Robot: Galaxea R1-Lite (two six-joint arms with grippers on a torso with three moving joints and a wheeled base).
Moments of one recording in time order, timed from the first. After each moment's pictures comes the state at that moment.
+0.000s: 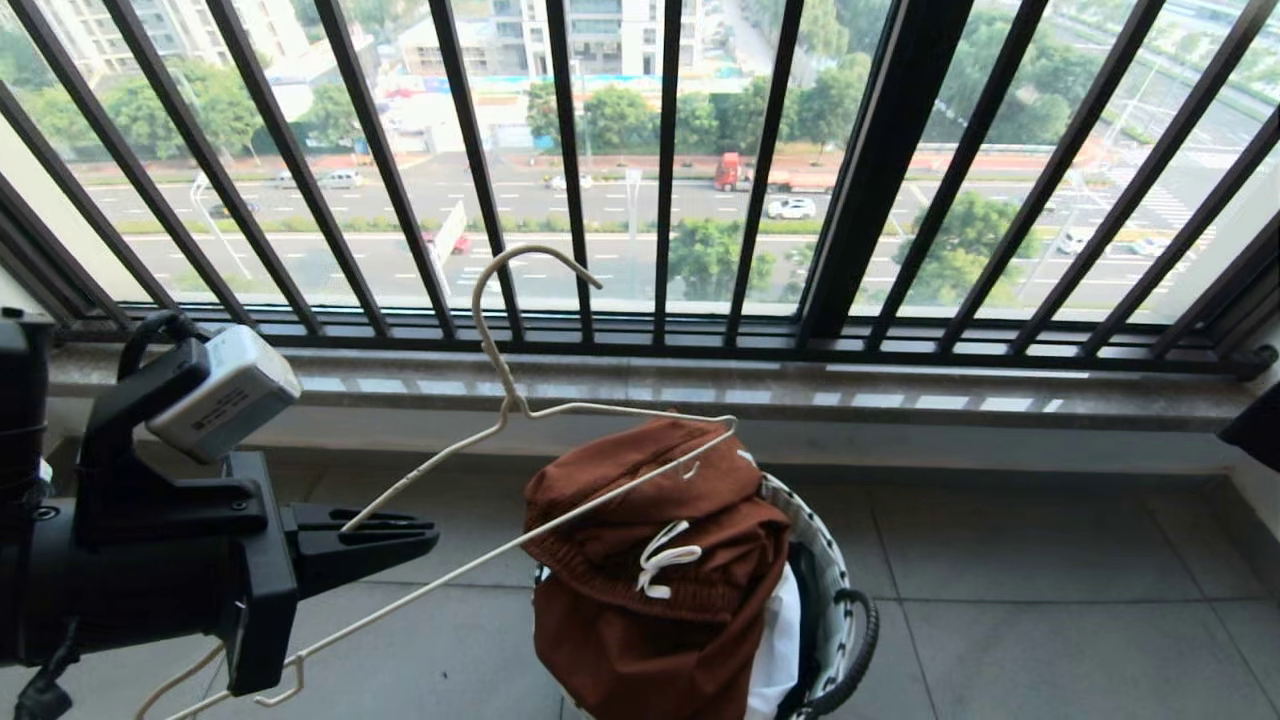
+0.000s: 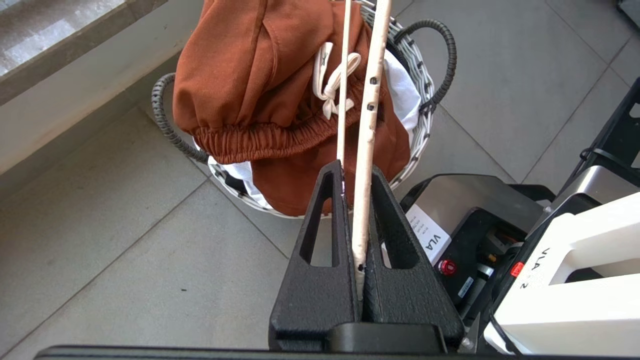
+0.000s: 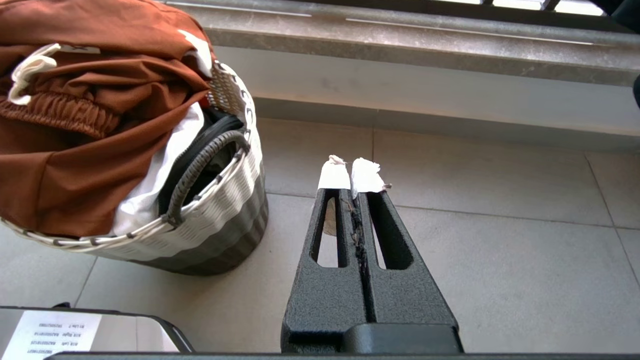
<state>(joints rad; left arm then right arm) -0.36 1.16 -0.78 0.06 -0.48 0.26 0.01 0.00 0.00 0.02 0.02 -0.04</state>
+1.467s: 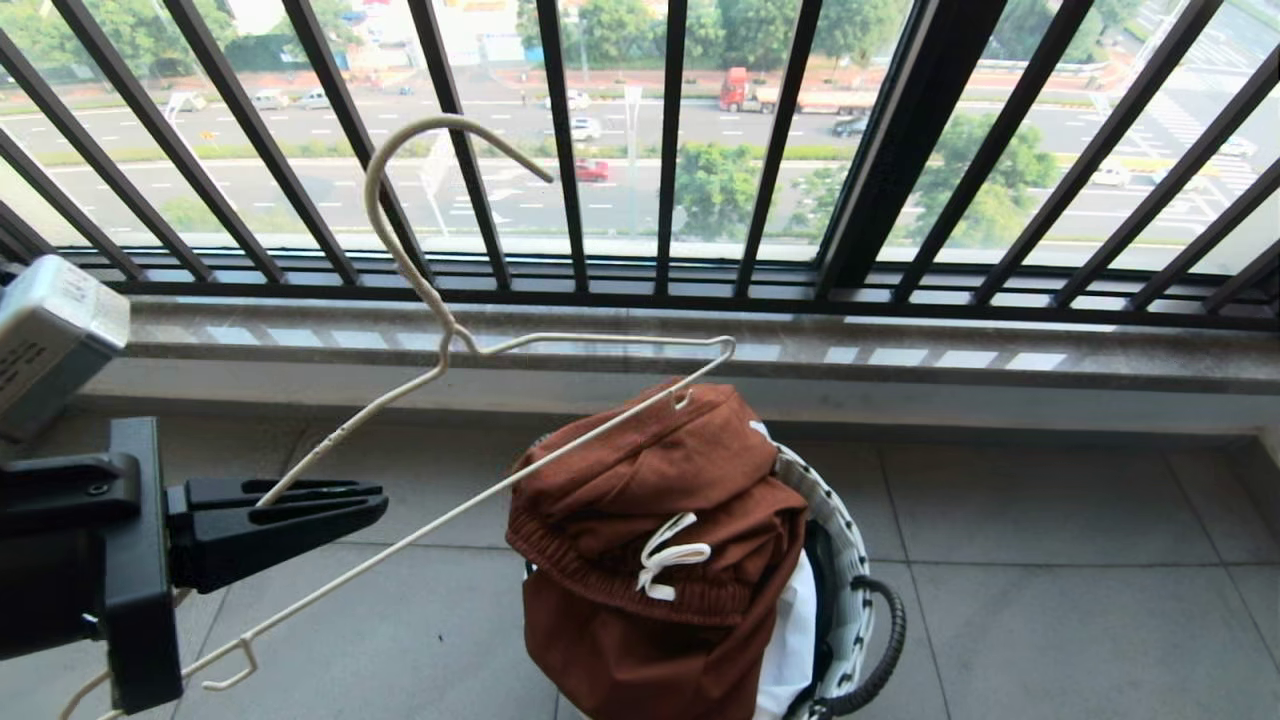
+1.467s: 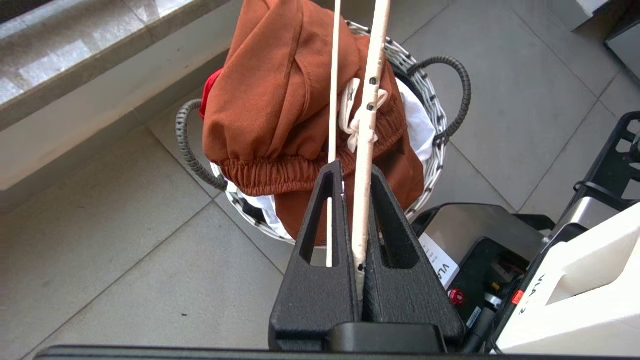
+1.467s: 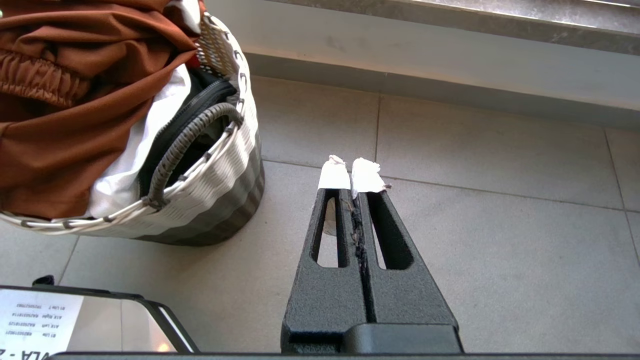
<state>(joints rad) -0.36 1.02 -0.80 0.06 -0.47 0.24 0.01 0.00 -0.01 0.02 0.03 -0.07</state>
